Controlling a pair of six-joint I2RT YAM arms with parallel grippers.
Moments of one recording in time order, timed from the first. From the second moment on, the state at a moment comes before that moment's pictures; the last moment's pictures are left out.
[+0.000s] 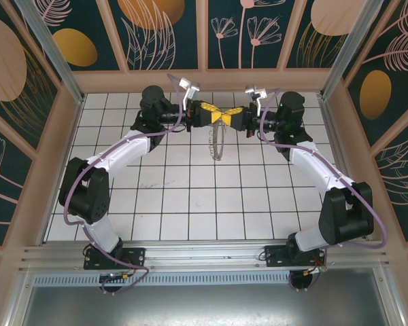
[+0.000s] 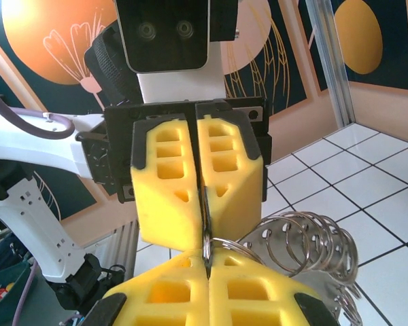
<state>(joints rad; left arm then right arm) -0.48 1.75 1.33 0.57 1.13 -0.53 0.27 1.45 1.08 0.40 -1.17 0.40</state>
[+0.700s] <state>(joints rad) -0.48 1.76 1.33 0.55 1.14 -0.52 0.27 1.45 1.08 0.41 -1.17 0.41</state>
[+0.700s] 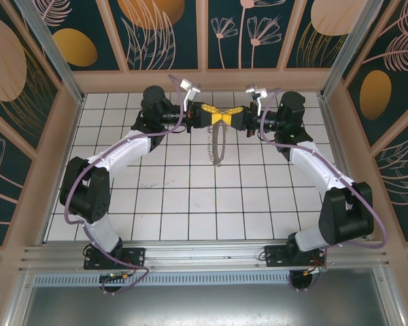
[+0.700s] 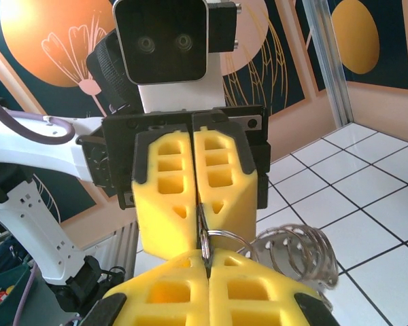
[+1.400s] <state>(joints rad) -0.49 1.76 1.33 0.56 1.12 -0.51 0.20 1.35 0.99 0.43 -1.11 0.45</state>
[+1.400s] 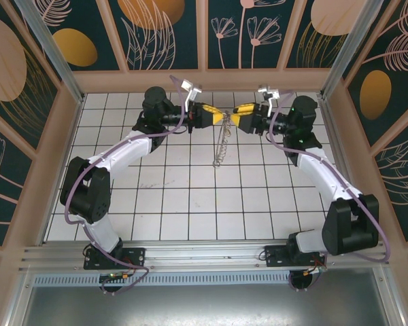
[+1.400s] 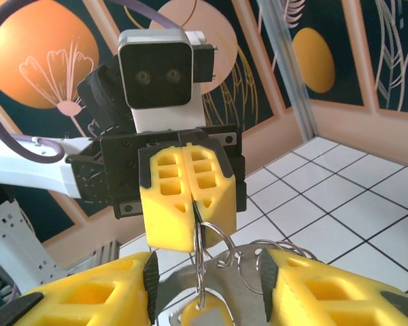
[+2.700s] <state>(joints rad) -0.49 1.76 1.31 0.58 1.11 -0.53 0.27 1.35 0.86 0.64 -1.09 0.58</state>
